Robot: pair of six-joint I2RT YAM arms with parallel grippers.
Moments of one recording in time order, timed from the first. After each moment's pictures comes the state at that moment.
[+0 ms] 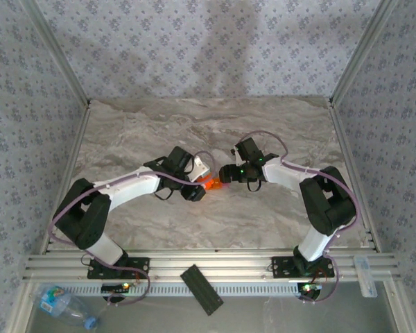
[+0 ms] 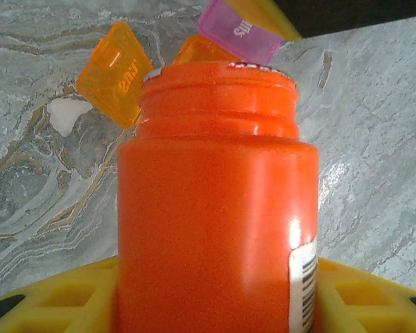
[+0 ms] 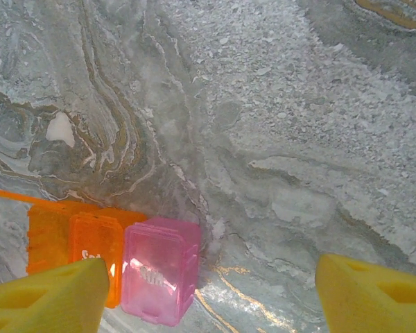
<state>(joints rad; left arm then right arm) -0.69 1.58 0.95 -0.43 0.27 0.13 0.52 1.69 0.98 -0.33 -0.17 0.37</state>
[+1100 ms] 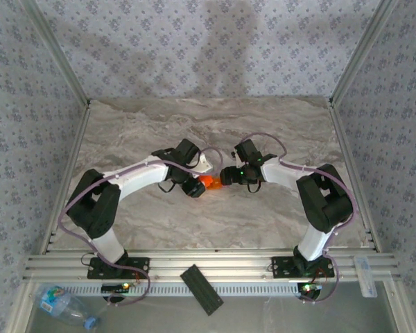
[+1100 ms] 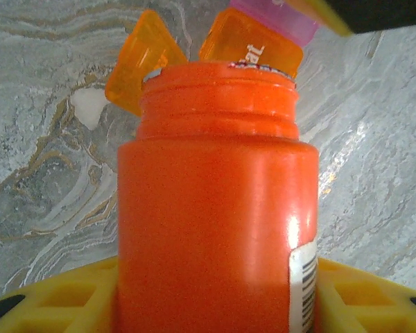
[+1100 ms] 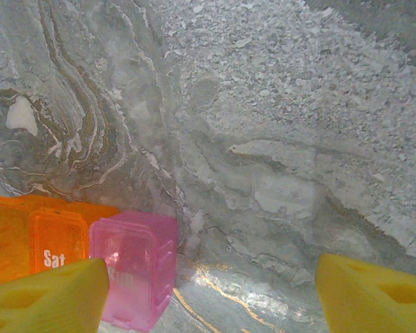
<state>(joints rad) -0.69 1.70 1.13 -0.64 0.19 0.23 0.52 1.72 0.98 -0.34 -0.16 0.37</state>
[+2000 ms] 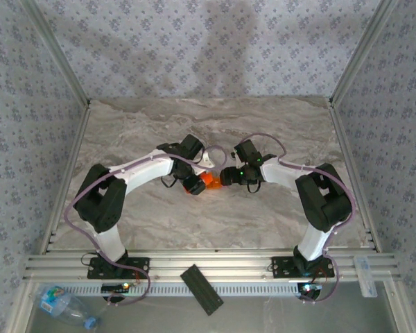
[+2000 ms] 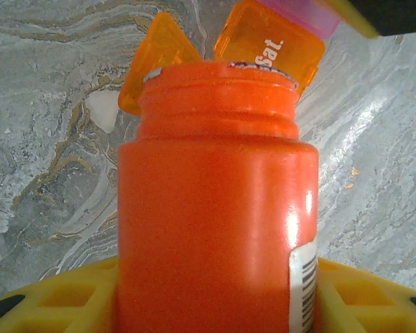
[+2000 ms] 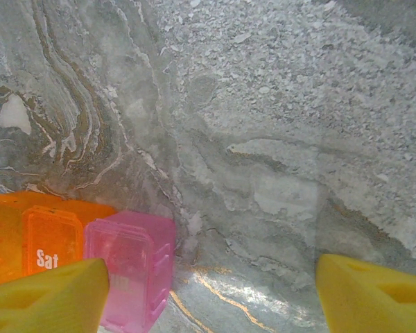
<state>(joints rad) -0.69 1.77 1.25 -0.75 0.15 0.28 0.52 1.73 0.98 -0.34 -0.16 0.37</state>
